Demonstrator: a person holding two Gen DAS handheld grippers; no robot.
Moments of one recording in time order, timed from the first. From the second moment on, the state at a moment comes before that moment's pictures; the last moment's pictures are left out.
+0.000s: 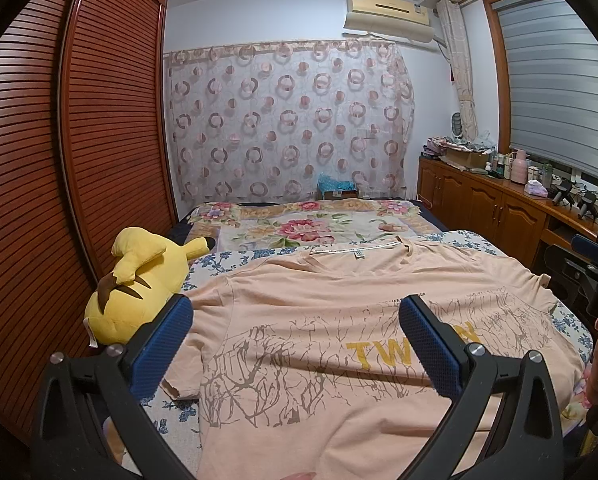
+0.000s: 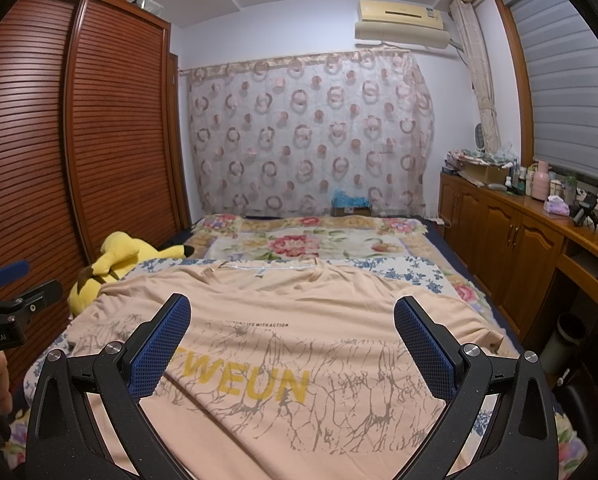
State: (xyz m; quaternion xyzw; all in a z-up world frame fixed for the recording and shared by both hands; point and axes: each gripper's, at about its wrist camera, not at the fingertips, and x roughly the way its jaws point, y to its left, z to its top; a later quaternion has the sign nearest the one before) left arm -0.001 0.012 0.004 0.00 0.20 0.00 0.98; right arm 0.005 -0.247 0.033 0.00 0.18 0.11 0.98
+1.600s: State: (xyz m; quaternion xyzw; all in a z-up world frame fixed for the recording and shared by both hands) left arm 0.076 0.191 -0.085 -0.04 0.36 0.04 0.93; right arm 0.106 -0.130 -0.028 -0.09 0.28 0.31 0.90
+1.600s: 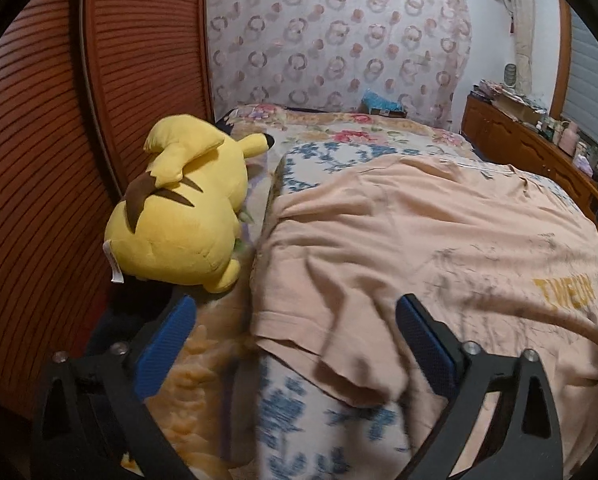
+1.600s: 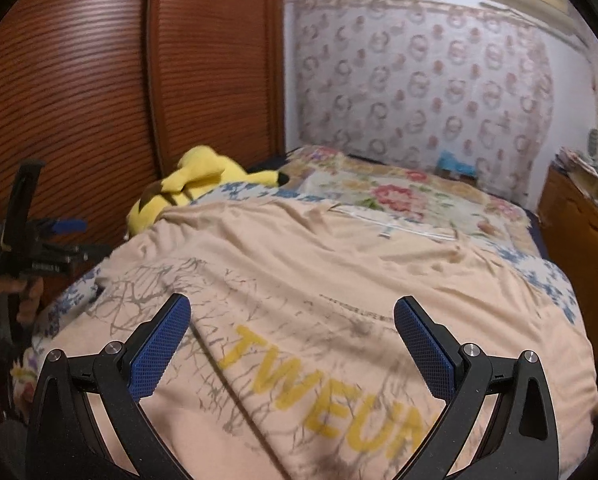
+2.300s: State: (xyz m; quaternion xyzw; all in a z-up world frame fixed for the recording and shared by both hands) left arm 0.098 0.215 -0.102 -0.12 0.43 0.01 0.89; right arm 0.163 -0.069 -0.055 -0.10 0.37 0.42 0.82
